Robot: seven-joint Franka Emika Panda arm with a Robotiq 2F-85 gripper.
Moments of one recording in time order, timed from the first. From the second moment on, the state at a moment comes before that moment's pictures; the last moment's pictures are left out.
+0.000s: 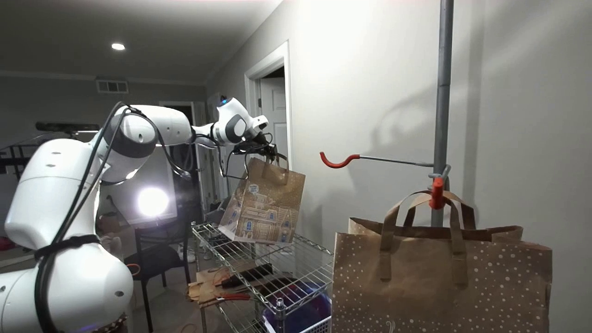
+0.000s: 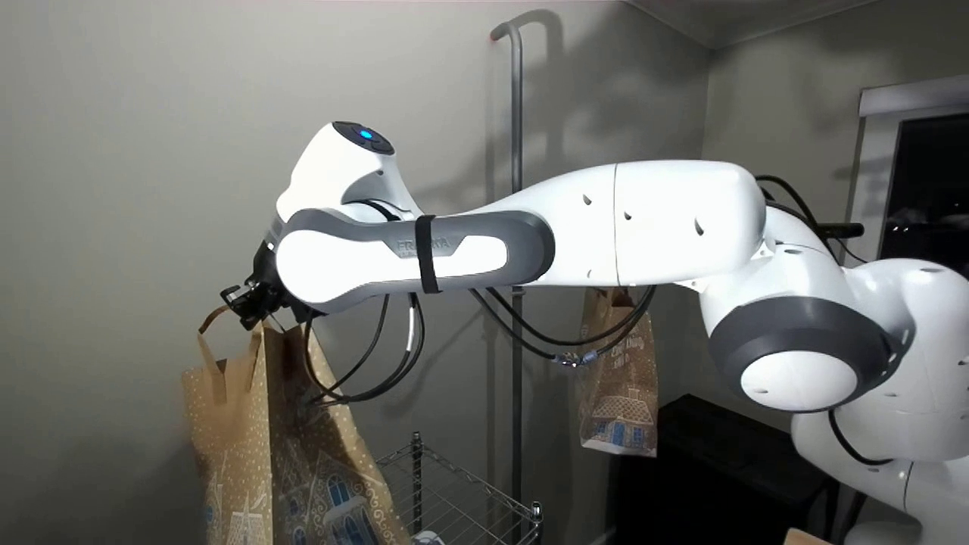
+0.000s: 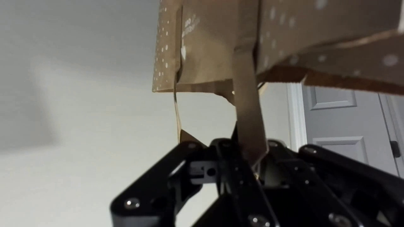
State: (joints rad) arm -1.87 -0.68 2.20 -1.21 0.38 2.44 0.10
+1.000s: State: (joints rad) arm -1.86 -0.73 2.07 -1.08 0.38 2.20 0.01
